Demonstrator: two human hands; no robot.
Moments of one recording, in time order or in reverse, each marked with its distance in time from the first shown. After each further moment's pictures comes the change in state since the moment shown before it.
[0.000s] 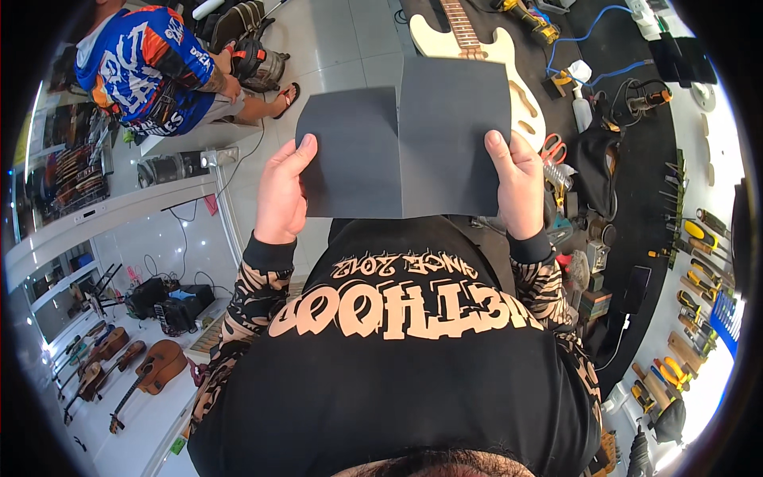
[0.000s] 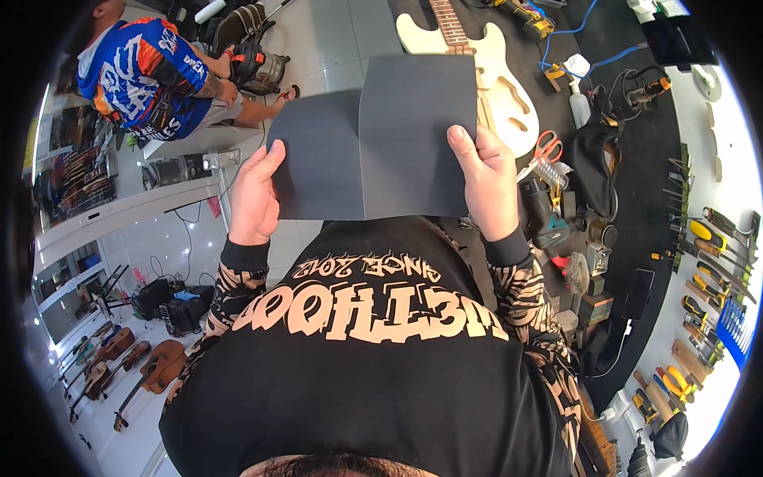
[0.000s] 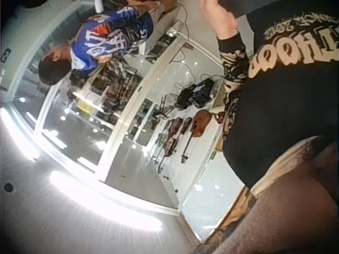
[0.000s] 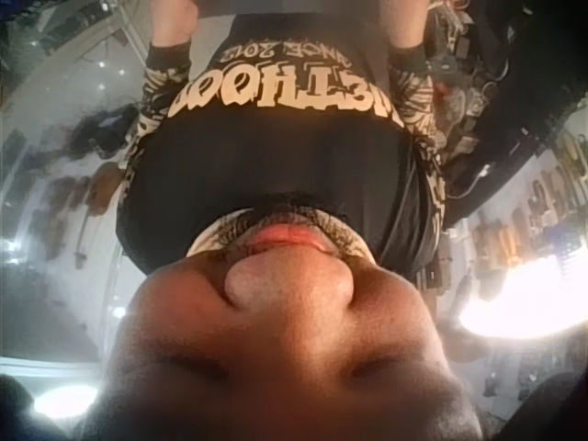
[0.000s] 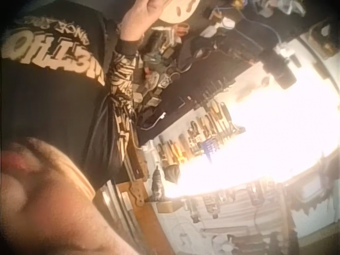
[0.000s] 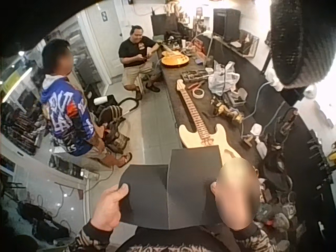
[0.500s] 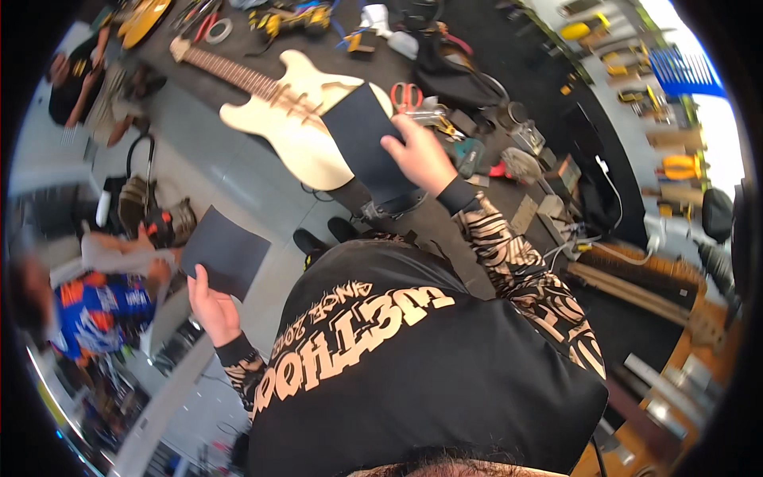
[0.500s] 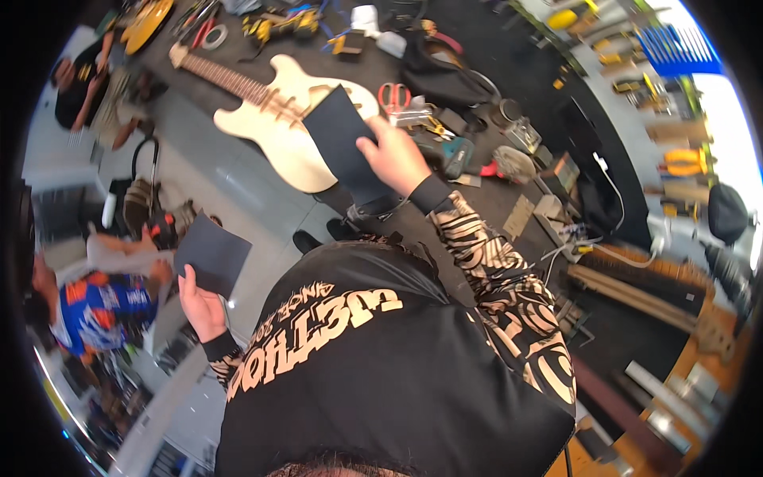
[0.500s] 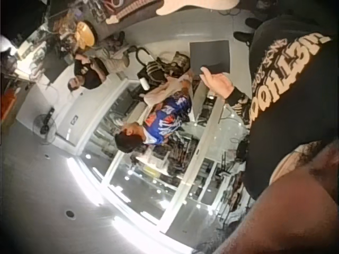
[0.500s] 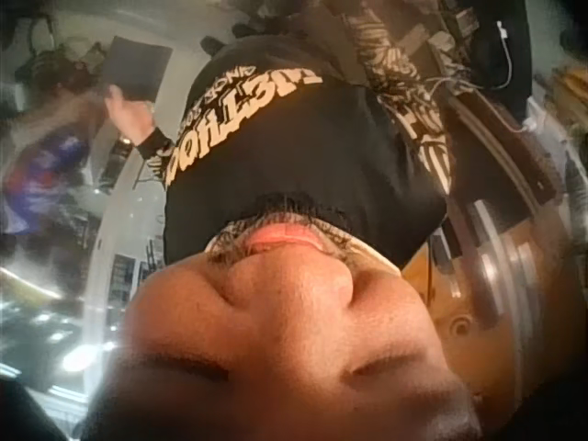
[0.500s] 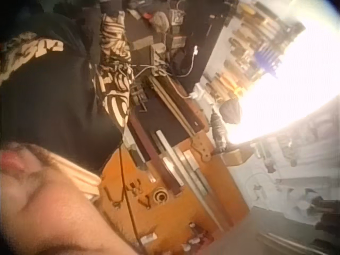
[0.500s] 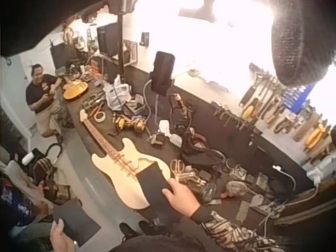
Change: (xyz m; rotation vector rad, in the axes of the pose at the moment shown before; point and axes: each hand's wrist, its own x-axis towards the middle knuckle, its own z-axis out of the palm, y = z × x) left_hand 0.065 0.004 -0.006 0.116 -0.023 0.116; right_hand -0.018 0.055 -0.125 -0.542 0.368 0.102
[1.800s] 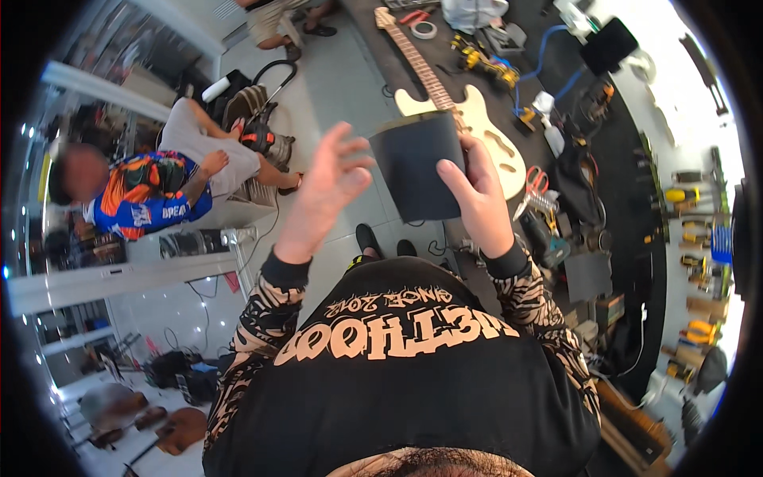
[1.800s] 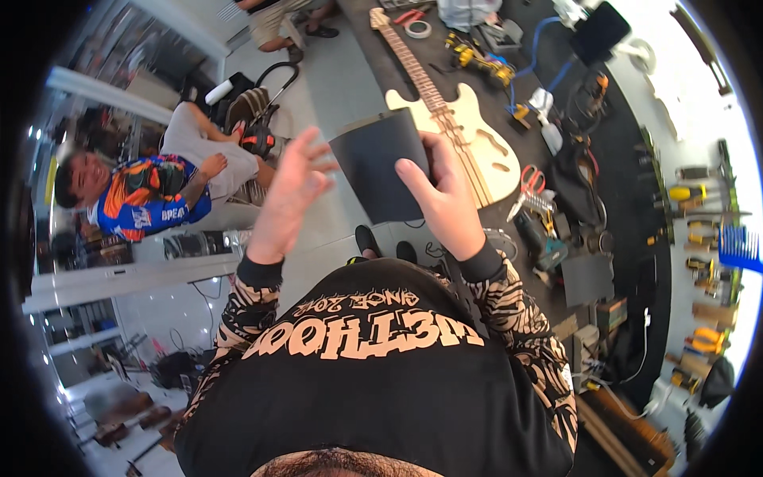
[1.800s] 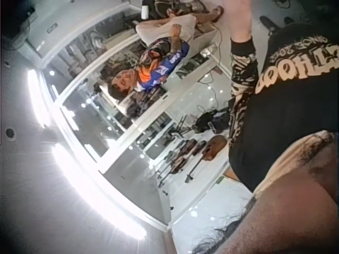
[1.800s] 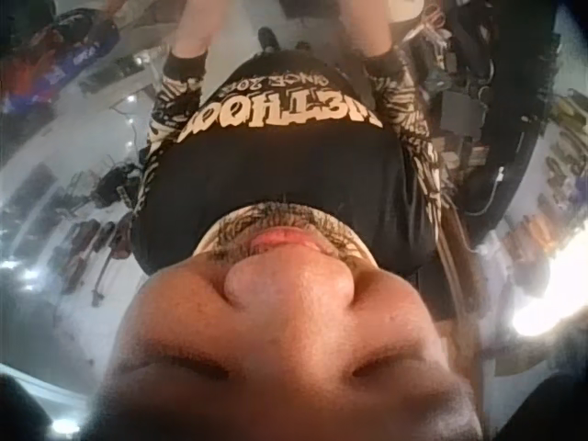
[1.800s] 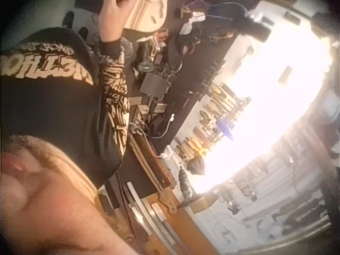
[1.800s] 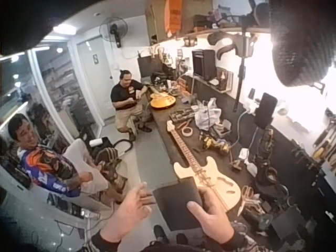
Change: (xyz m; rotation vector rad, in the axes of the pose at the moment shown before) left_hand -0.036 0.095 0.093 0.168 -0.354 0.266; right_hand -0.033 -0.210 0.072 0.818 -0.384 -0.262
